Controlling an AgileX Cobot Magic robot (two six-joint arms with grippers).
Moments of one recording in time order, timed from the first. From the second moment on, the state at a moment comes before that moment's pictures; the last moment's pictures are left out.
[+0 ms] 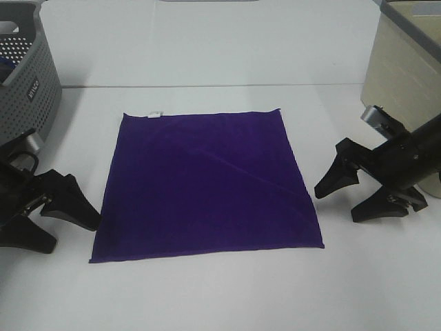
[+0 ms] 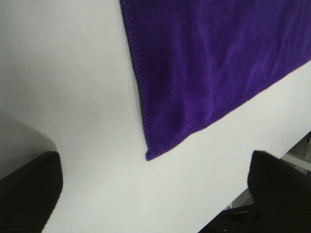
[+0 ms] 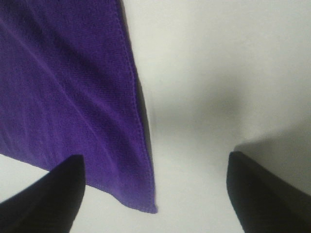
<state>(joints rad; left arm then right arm) 0.08 1.95 -0.83 -0.93 0.83 0.84 -0.07 2.00 -0.94 0.84 0.76 -0.64</state>
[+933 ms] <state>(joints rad) -0.28 2.08 -1.10 -0.75 0.84 0.37 0.15 2.11 -1.01 0.84 0.87 -0.54</state>
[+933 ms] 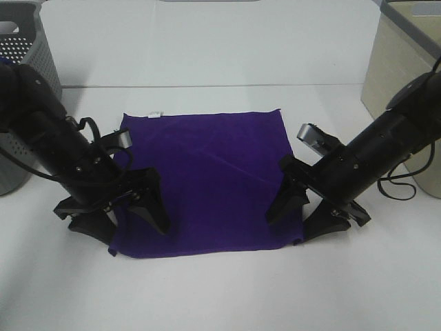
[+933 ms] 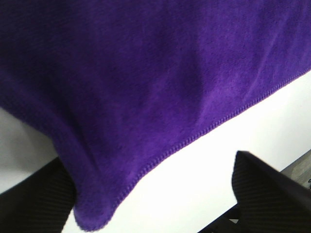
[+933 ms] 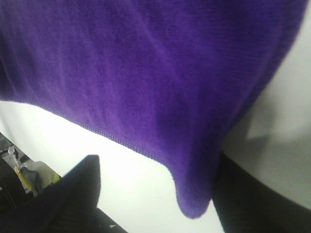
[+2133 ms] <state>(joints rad) -0.33 2.11 -1.17 -0.55 0.90 0.36 0.20 2.06 -1.04 0.66 0.86 -0.40</state>
